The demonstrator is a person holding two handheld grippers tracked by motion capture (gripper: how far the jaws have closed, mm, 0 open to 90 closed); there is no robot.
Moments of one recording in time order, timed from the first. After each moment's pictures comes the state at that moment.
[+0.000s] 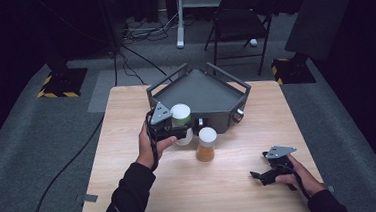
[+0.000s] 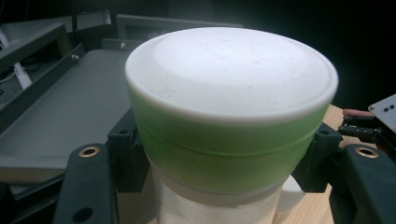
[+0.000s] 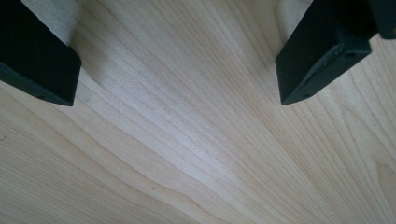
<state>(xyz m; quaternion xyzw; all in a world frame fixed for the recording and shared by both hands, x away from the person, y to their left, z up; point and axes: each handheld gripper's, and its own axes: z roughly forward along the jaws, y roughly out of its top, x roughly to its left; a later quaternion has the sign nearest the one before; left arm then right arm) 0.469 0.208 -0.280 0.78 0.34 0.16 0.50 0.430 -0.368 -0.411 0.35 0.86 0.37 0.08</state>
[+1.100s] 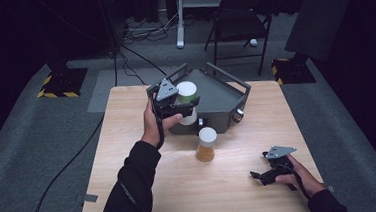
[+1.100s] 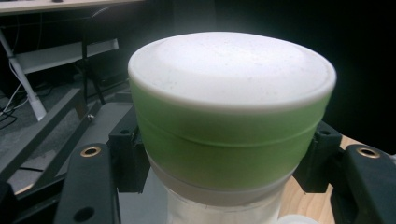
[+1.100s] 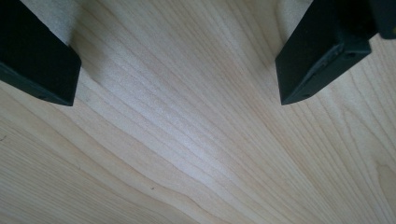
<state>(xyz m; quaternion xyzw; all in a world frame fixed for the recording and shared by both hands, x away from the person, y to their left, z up) 0.509 0.188 -0.246 0.77 0.33 0.19 0.52 0.430 -0.368 -0.411 0.35 0.86 0.37 0.08</state>
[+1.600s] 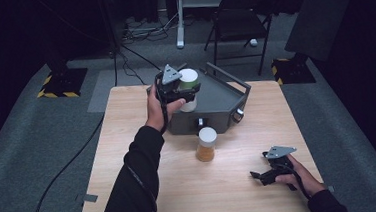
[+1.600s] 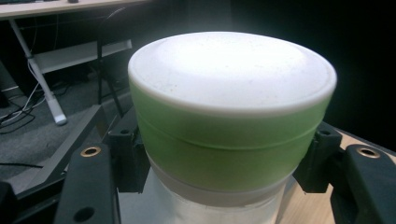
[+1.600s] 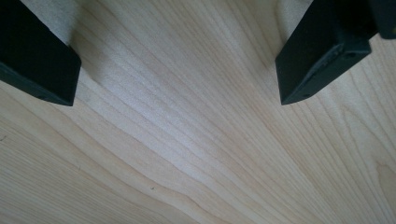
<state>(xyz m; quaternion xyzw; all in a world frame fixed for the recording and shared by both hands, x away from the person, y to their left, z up) 0.546 0.174 -0.241 0.77 0.35 0.21 0.50 0.430 -0.368 -0.411 0.35 0.86 0.37 0.08</state>
